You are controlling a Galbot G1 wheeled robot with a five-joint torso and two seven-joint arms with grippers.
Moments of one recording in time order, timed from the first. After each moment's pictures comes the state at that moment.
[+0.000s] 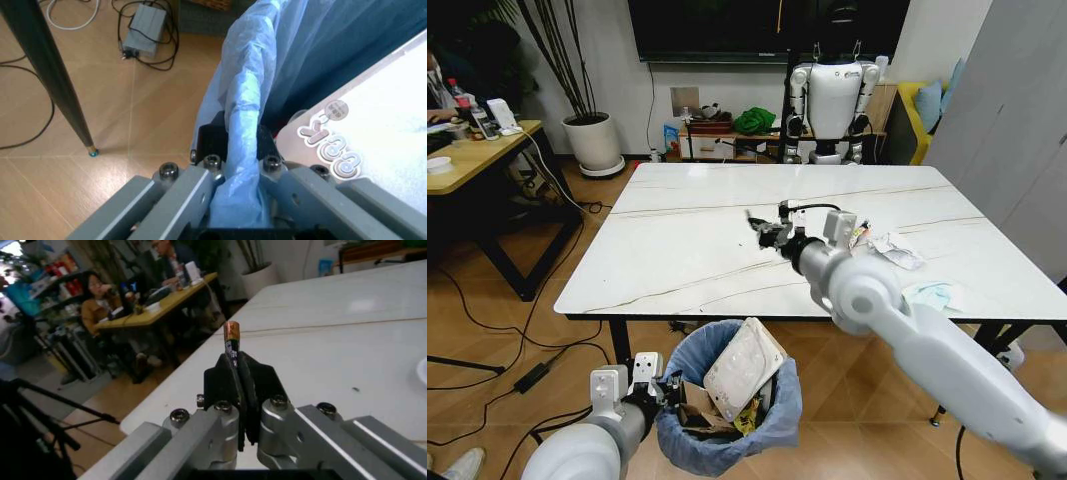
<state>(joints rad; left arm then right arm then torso) 1.51 -0.96 -0.30 -2.41 -1.08 0.74 -0.73 -0.64 0.90 -0.15 2.18 1.30 -0.36 0.43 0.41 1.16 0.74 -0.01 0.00</state>
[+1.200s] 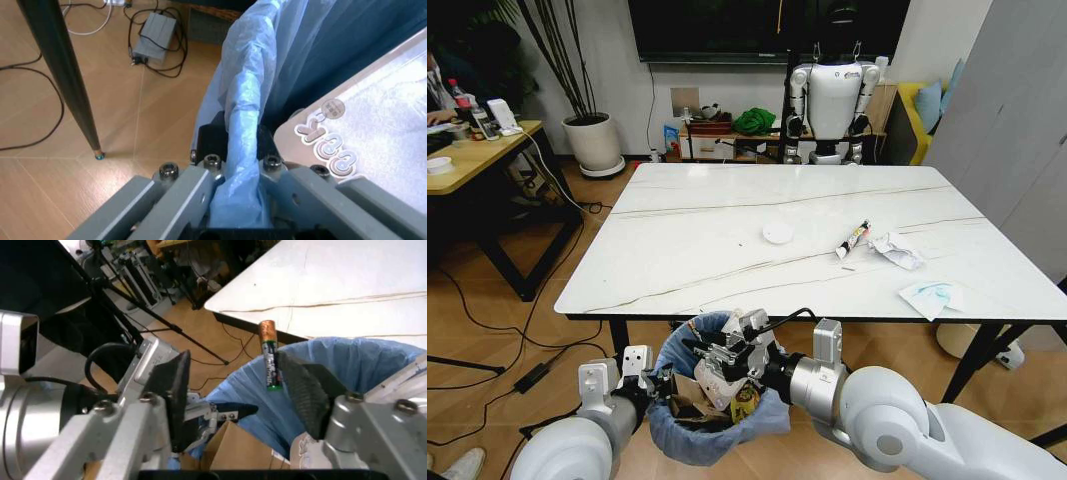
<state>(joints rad) 1.51 -0.97 -0.35 -2.42 -1.10 0.74 -0.75 -0.84 0.78 -0.33 2.33 1.22 -0.37 0.29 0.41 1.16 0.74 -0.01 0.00</state>
